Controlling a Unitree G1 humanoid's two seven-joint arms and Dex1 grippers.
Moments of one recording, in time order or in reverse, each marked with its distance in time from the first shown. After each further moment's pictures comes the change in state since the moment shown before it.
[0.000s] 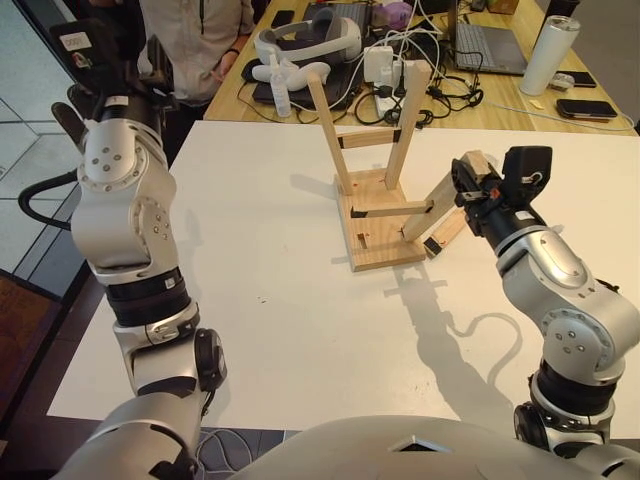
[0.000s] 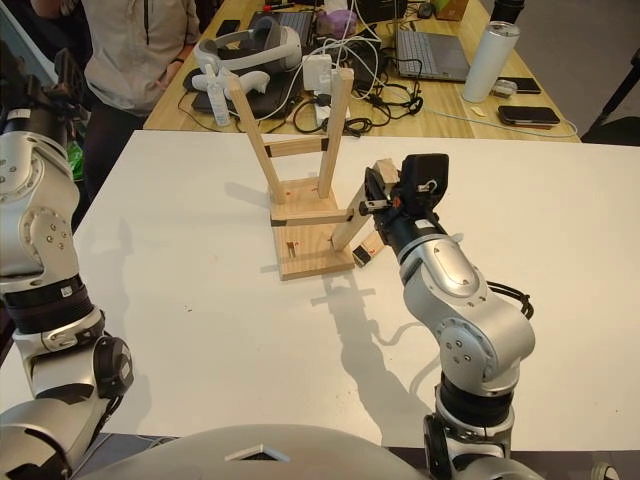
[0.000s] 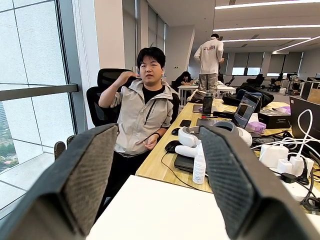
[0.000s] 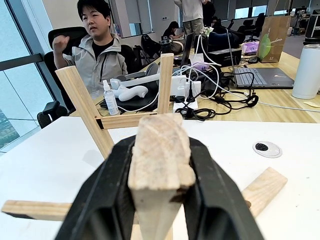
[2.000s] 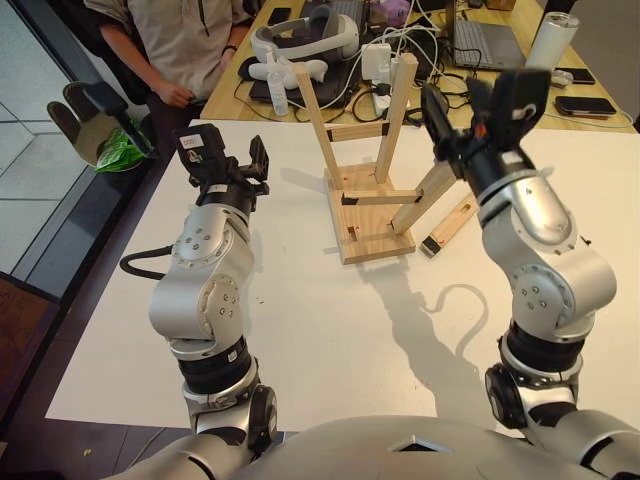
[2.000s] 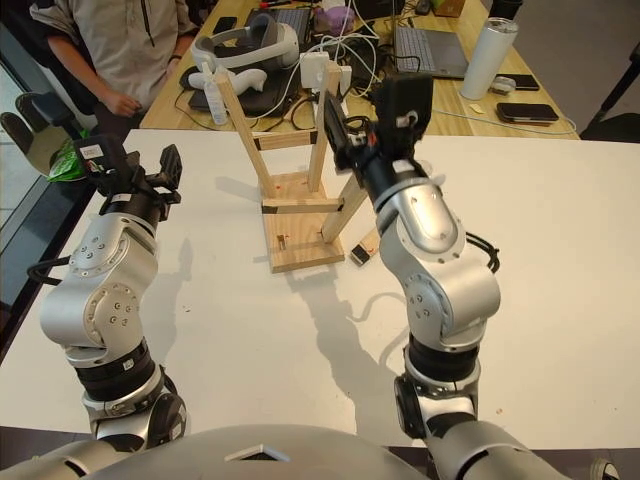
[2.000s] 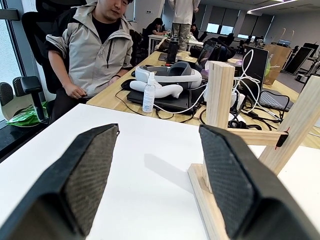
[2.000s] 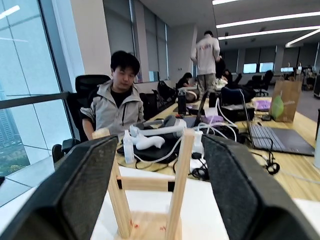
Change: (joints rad) left arm 0.278 -0.316 -0.123 -0.408 -0.012 0.300 0.060; right arm -0.315 0.124 0.064 0.123 -0.270 -0.168 0.160
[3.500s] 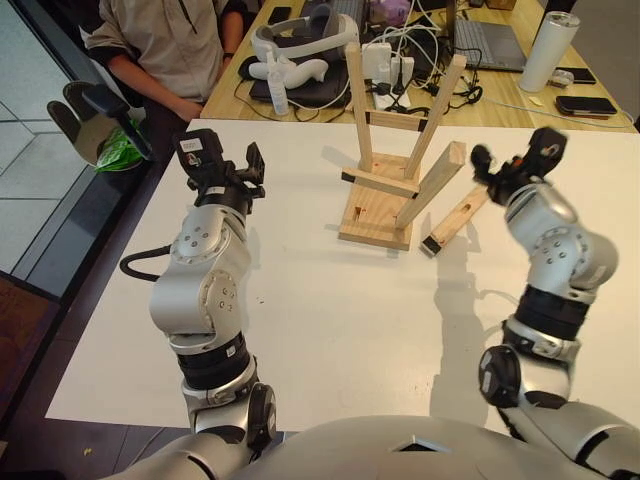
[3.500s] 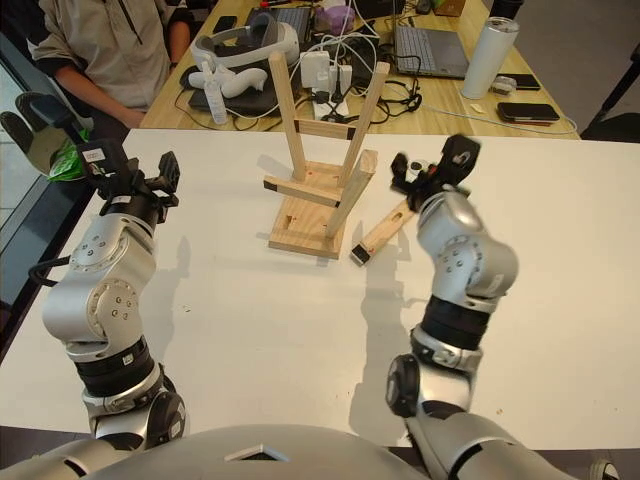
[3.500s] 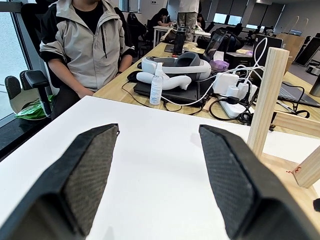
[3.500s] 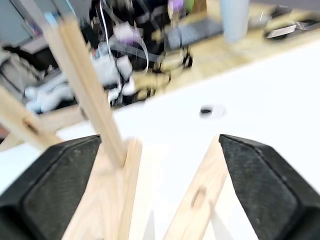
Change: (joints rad) left arm -0.008 0.012 0.025 0.065 0.031 0.000 -0.035; right arm 0.019 0.115 -0.395 0.425 0.028 0.165 -0.172
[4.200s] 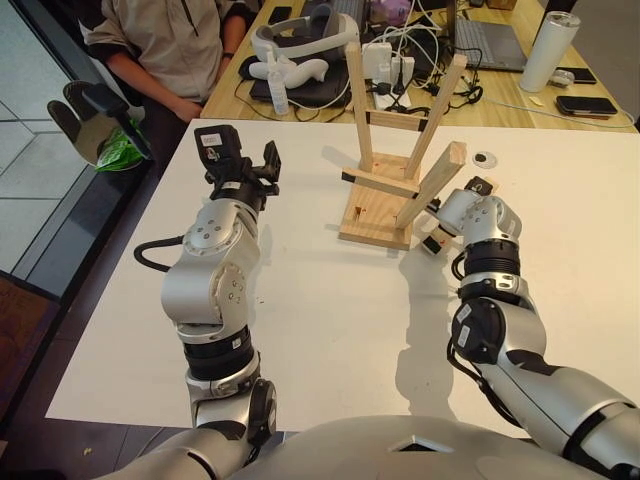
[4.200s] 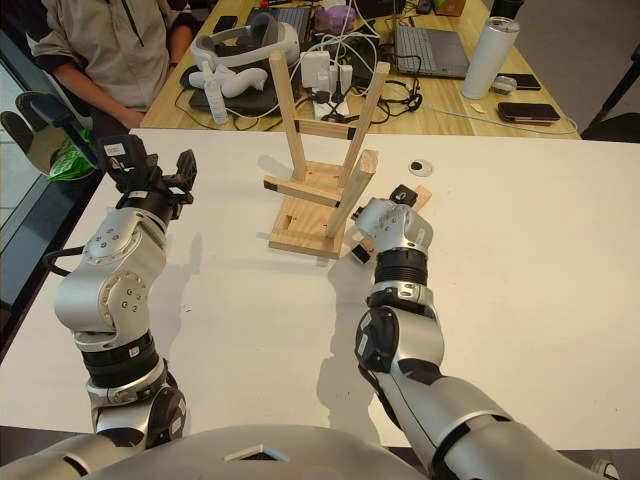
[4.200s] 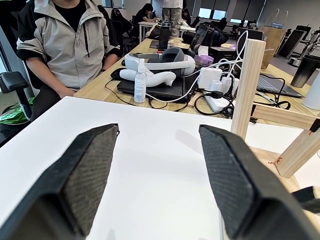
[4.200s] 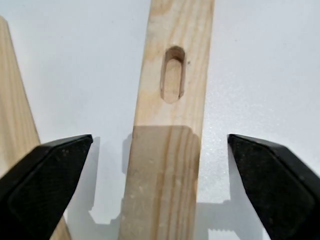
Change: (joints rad) left arm -0.028 -0.003 -0.042 0.048 0.000 -0.018 -0.038; right arm -0.334 0.094 -0.197 0.821 -0.003 -0.196 -0.534
